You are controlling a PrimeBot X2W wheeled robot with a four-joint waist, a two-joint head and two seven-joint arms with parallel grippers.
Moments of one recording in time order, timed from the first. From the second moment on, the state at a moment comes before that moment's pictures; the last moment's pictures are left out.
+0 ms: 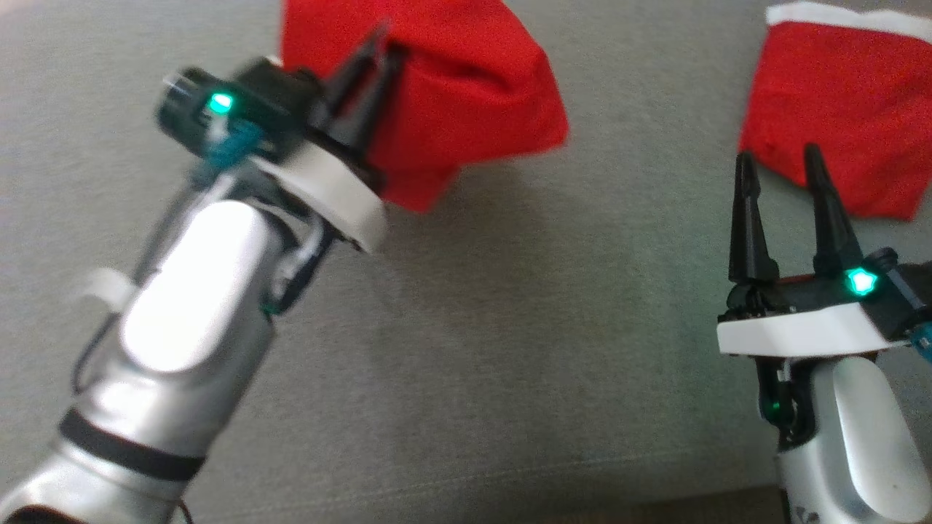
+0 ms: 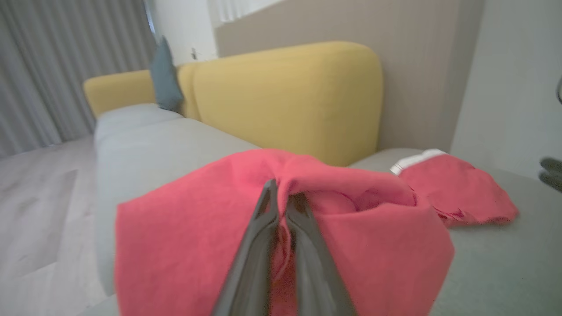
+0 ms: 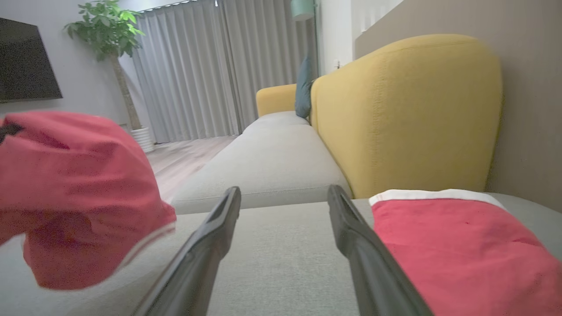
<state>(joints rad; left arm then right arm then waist) -0.75 0.27 -0.62 0.25 -0.37 -0.04 -0.11 -0.21 -0.05 0.03 0.08 0.17 0.12 -0.23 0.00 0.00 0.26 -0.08</state>
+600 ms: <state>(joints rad) -0.79 0.10 -0.71 0.52 -0.35 -0.03 -0.23 -0.23 -0.05 0.02 0.08 0.20 0.12 -0.25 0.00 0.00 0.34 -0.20</state>
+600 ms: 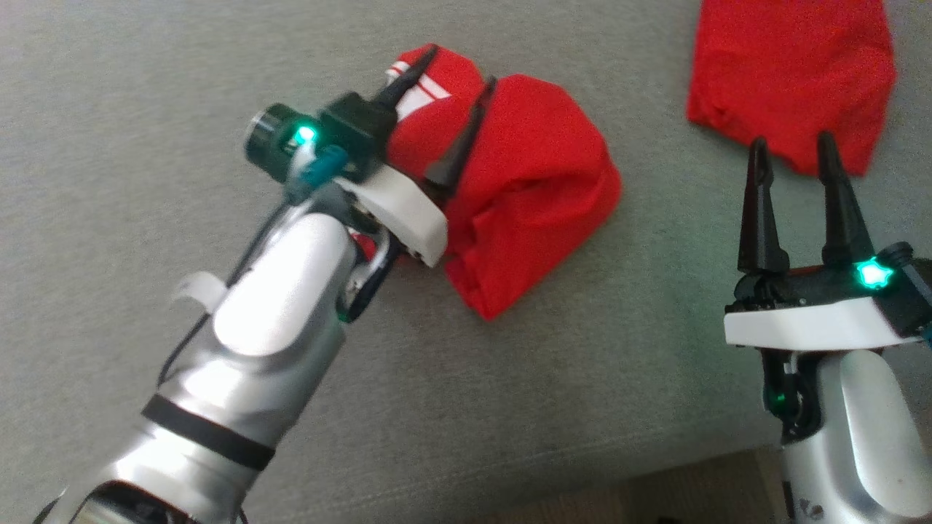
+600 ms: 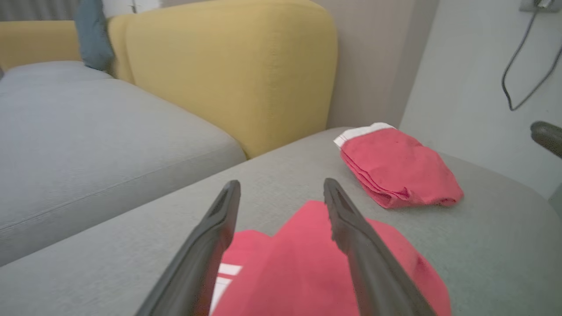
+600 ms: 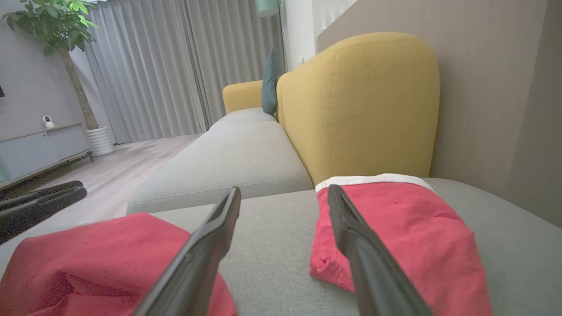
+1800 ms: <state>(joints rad) -0.14 0.06 -0.20 0.12 -0.23 -0.04 -0.25 -0.13 -0.05 0.05 0.14 0.14 0.12 -0.24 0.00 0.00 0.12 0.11</state>
